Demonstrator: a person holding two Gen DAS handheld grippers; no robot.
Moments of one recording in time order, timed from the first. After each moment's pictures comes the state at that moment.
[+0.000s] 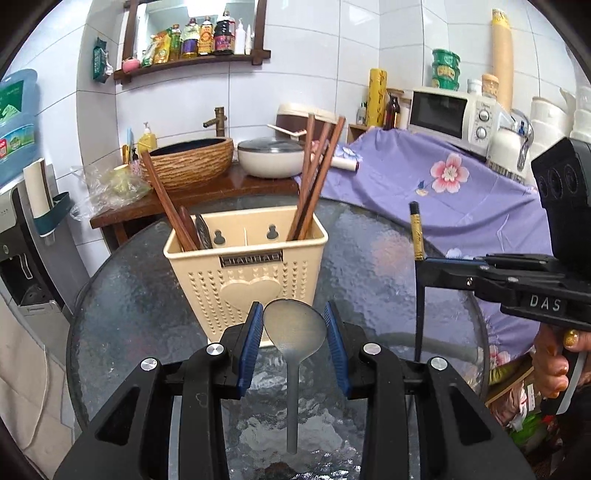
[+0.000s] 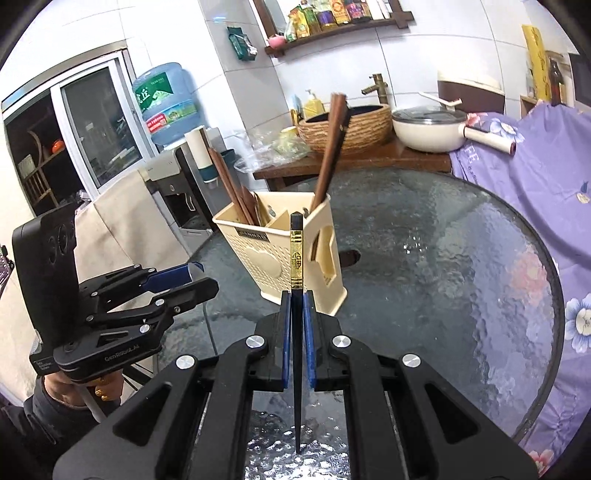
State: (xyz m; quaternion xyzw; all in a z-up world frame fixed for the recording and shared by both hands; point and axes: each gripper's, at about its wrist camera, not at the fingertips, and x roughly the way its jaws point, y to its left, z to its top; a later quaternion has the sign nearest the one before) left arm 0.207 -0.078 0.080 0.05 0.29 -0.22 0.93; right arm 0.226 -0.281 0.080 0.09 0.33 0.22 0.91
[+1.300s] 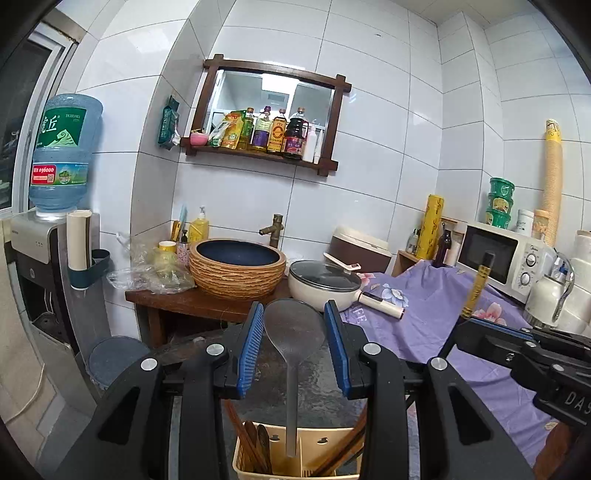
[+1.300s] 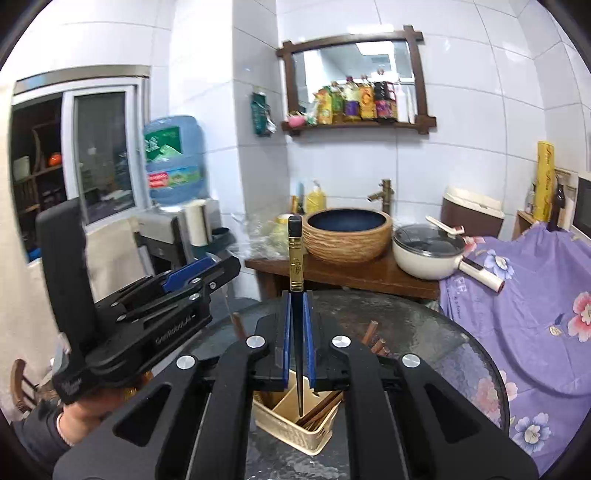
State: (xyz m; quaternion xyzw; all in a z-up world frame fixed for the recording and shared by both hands) left arm 0.293 -0.050 0.209 -0.07 0.12 -0.13 0.98; right arm 0.294 -0.226 0.236 0.02 0.20 0.17 0.96
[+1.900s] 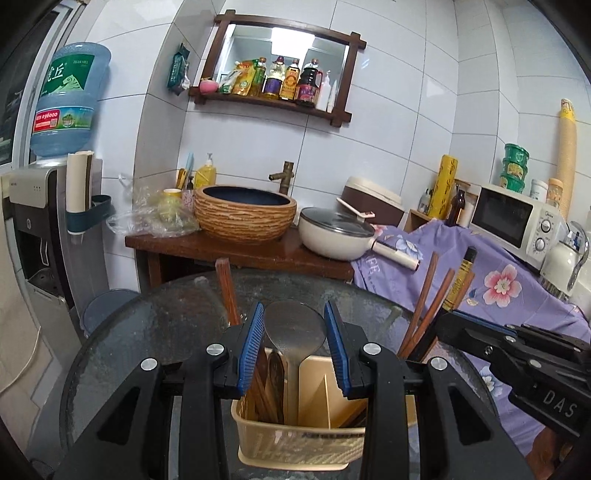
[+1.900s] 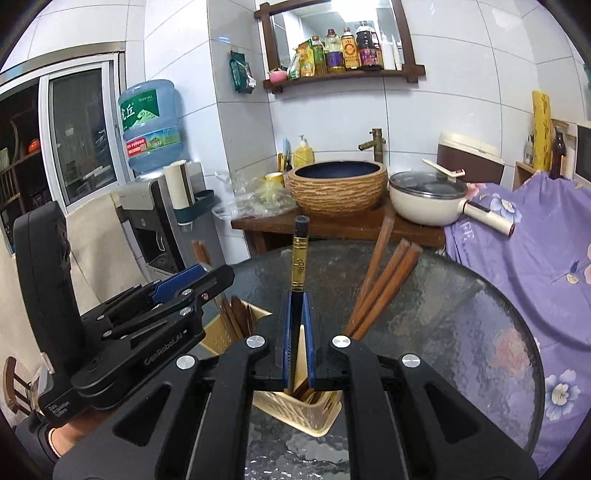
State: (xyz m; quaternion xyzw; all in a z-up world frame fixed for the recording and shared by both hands) left arm 0.305 -0.044 0.117 -0.07 0.20 -0.13 0.97; right arm 0.317 -0.219 0.134 0.04 0.26 0.16 0.95
